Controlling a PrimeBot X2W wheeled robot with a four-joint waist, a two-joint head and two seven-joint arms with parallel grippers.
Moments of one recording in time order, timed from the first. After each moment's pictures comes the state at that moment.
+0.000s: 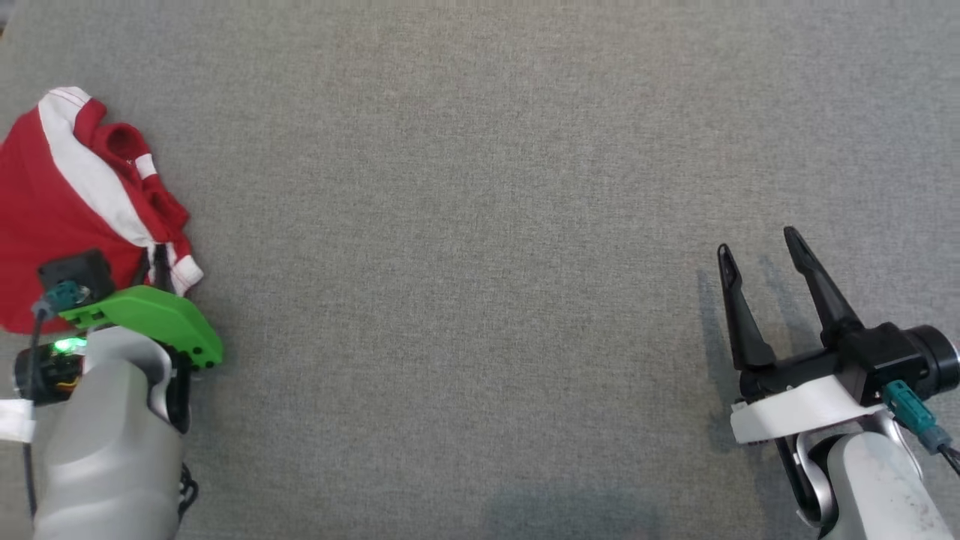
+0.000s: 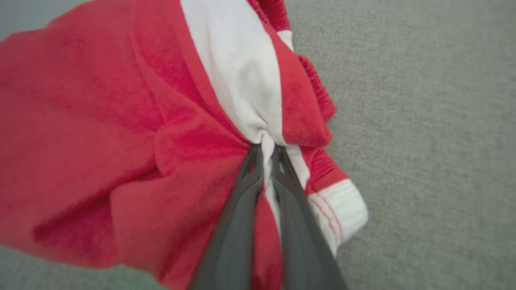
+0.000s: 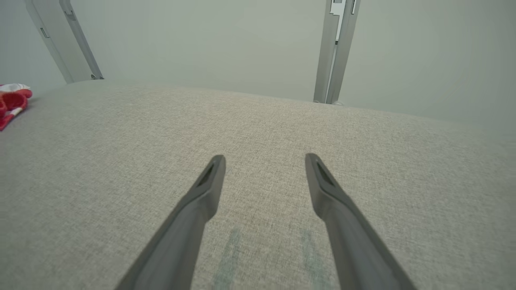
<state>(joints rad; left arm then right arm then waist) -0.71 0.21 -0.08 1.09 -0.39 -0.12 -0.21 -0.13 -0.13 0.04 0.02 0.04 0.13 -0.26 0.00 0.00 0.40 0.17</state>
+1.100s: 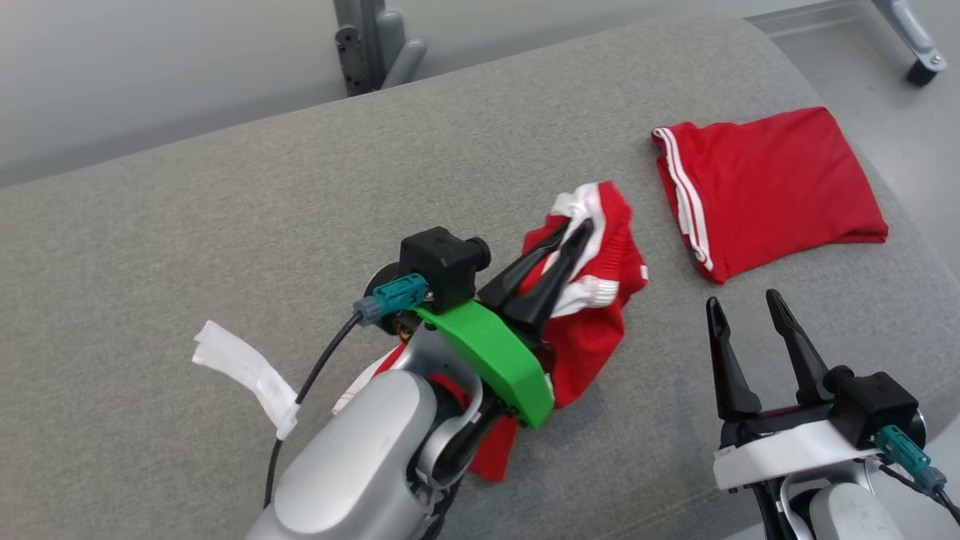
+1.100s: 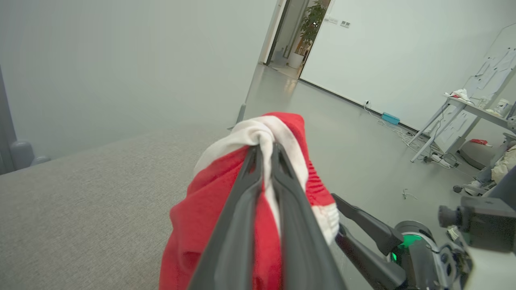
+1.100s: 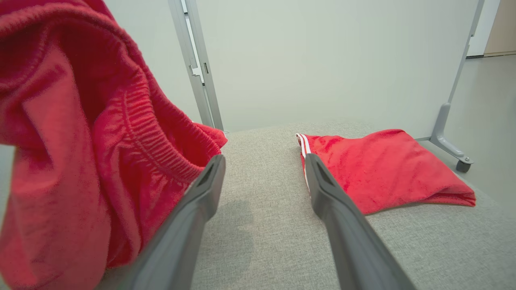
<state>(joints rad) -0.52 0.05 -0.72 0.09 -0.68 -0.04 0.05 -0.02 -0.05 0.05 0.04 0.17 0.13 -0.26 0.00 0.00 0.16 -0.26</state>
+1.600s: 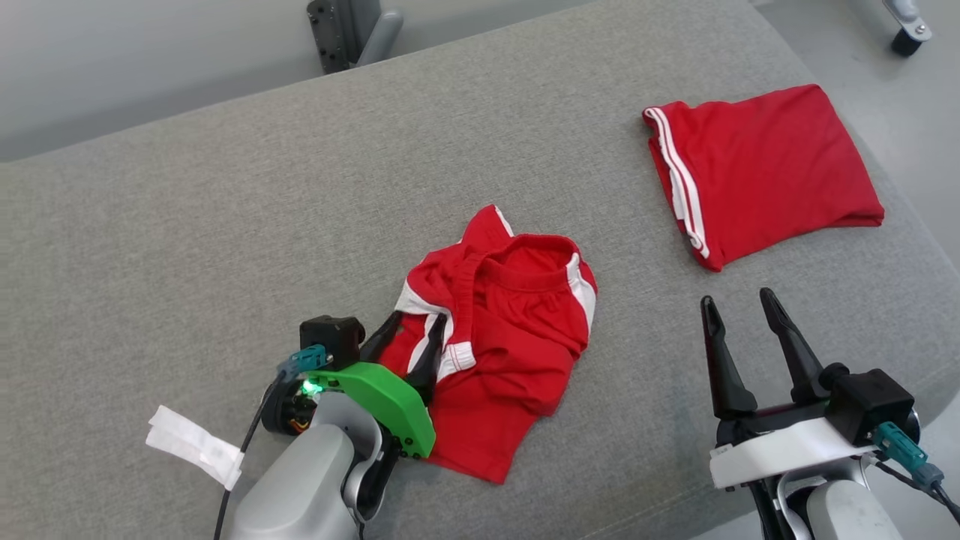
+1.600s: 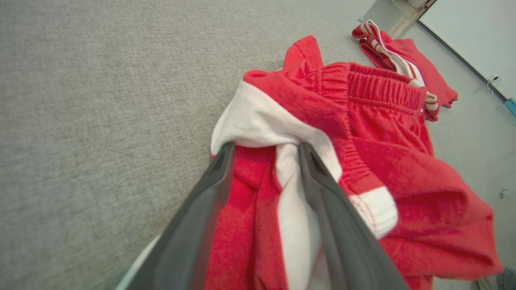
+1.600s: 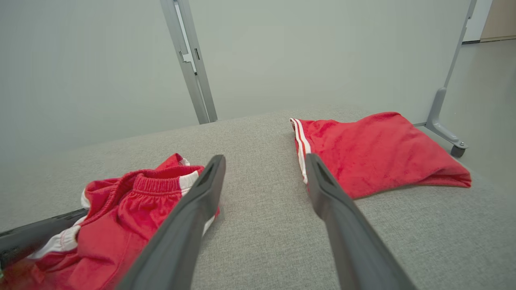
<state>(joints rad) -0.50 0.07 -0.65 0.74 -0.74 -0.09 -0.18 -0.03 -0.05 0.06 0.04 0.19 0.13 -0.26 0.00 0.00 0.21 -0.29</state>
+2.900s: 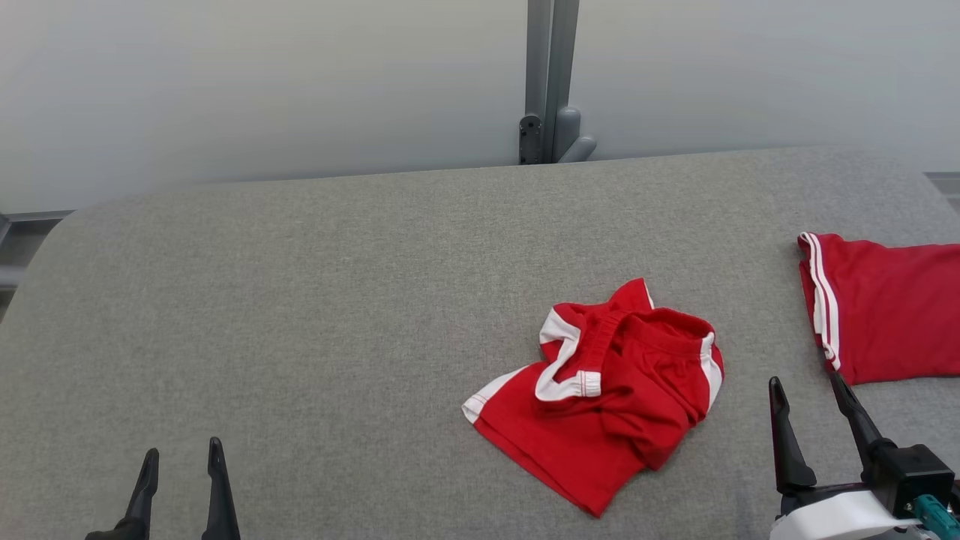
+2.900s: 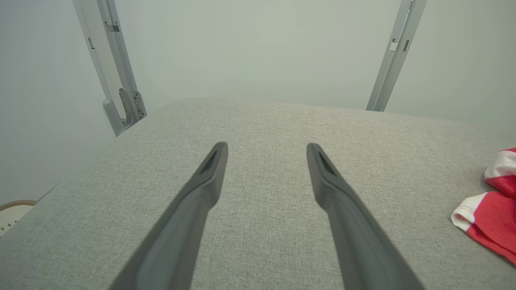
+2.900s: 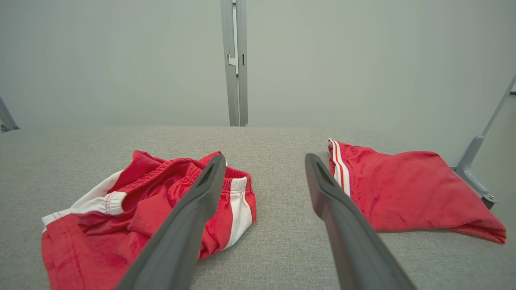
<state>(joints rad) 0.18 0.08 0.08 0.13 -0.21 -0.06 -0.26 0.14 -0.05 -0.10 0.05 0.04 0.13 -0.26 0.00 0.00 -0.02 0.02</state>
